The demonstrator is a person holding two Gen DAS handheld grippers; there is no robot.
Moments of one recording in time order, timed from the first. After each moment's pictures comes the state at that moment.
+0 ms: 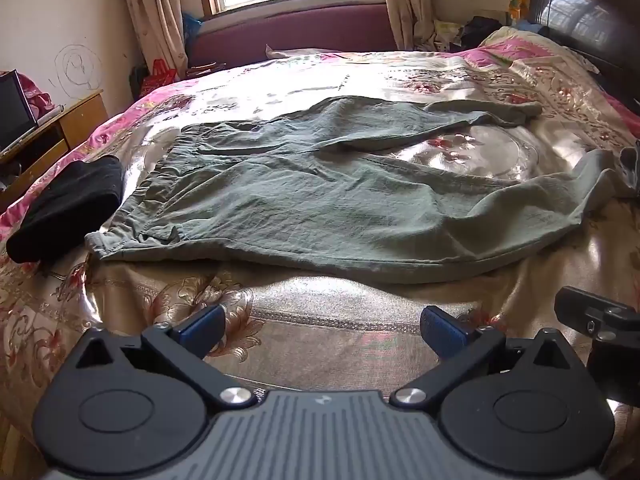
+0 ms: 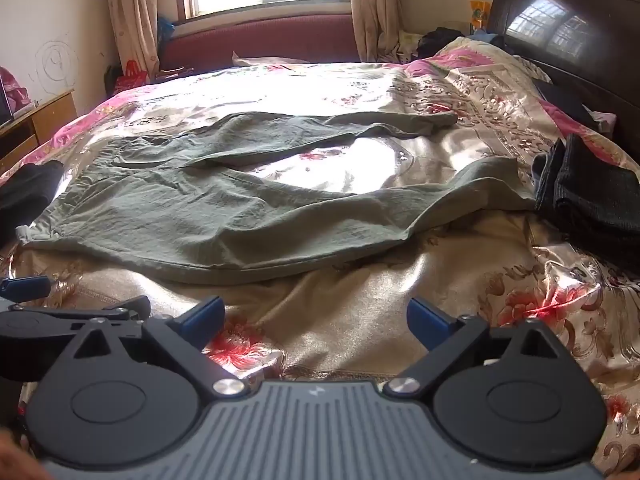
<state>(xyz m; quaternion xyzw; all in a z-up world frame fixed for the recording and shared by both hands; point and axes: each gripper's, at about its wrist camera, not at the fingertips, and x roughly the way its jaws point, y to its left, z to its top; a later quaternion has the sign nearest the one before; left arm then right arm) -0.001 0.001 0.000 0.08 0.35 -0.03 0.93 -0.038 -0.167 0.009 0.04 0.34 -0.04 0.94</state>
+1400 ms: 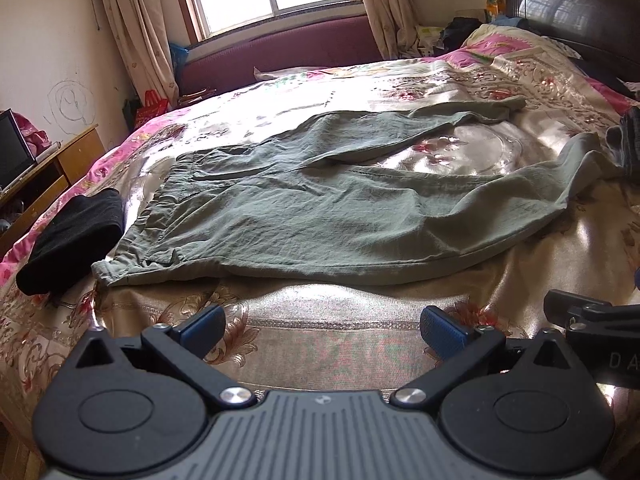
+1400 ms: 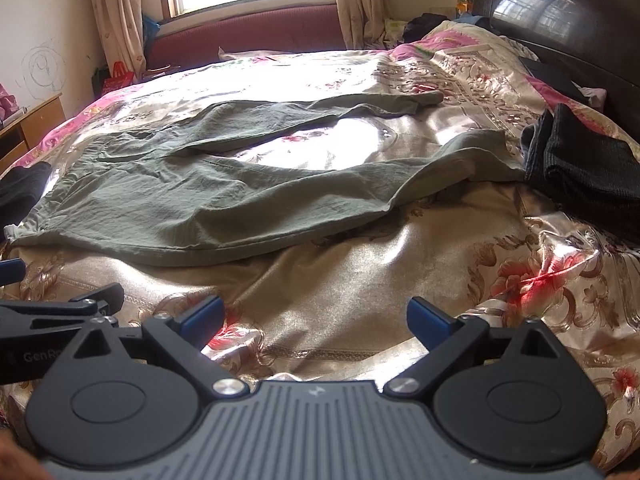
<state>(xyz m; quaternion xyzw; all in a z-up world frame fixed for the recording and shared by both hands) -0.014 -0.011 0.004 0.12 0.33 -0.04 0.94 -0.045 -0.181 -0.010 0.07 0.35 -0.06 0.93</state>
